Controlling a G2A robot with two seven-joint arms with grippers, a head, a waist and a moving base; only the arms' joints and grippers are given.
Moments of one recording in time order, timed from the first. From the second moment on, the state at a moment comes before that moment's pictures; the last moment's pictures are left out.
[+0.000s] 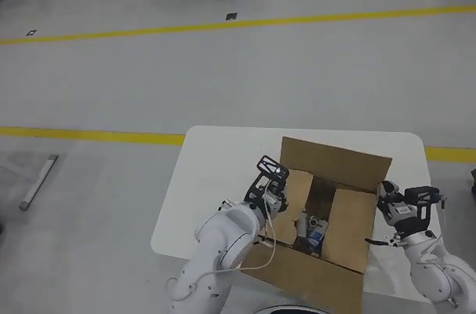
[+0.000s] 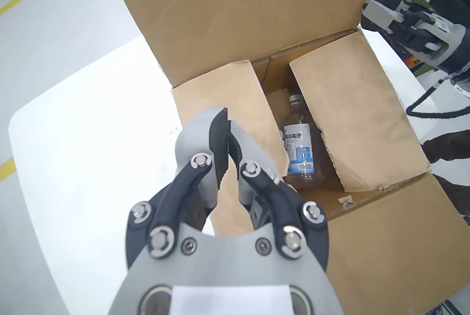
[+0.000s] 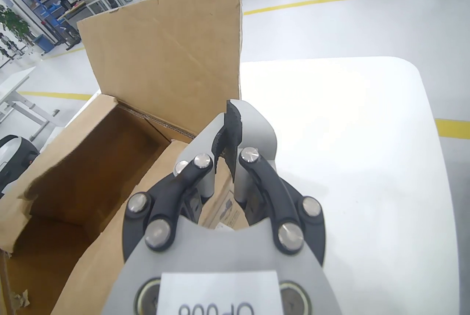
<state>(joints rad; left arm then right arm) 1.15 -1.50 -1.09 -1.84 1.39 -0.26 -0.92 -1.61 -1.04 1.44 -1.63 -0.81 -0.08 -0.20</state>
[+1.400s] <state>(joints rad) 0.97 -1.55 -0.76 -1.50 1.78 -0.21 -1.06 -1.59 -1.10 1.36 -1.52 -0.90 -0.07 -0.26</state>
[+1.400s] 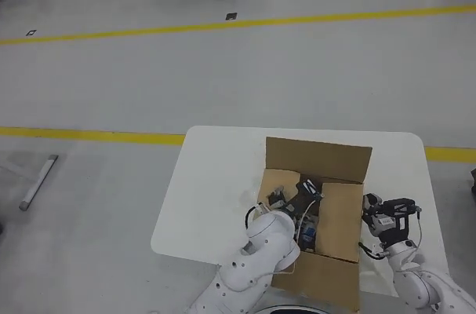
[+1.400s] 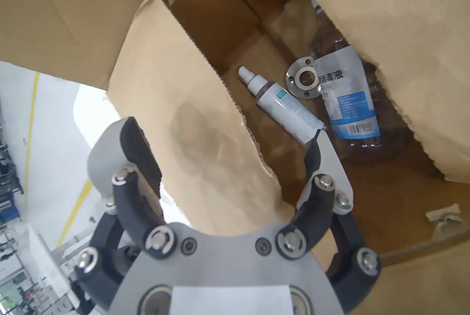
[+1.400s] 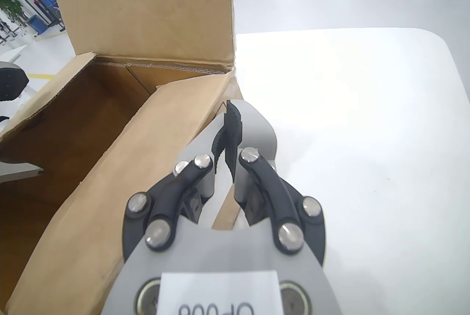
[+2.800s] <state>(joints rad) 1.17 -1.52 -1.12 -1.80 1.54 -0.20 -0.95 -1.54 -1.13 1.41 -1.54 -0.91 -0.11 -0.16</state>
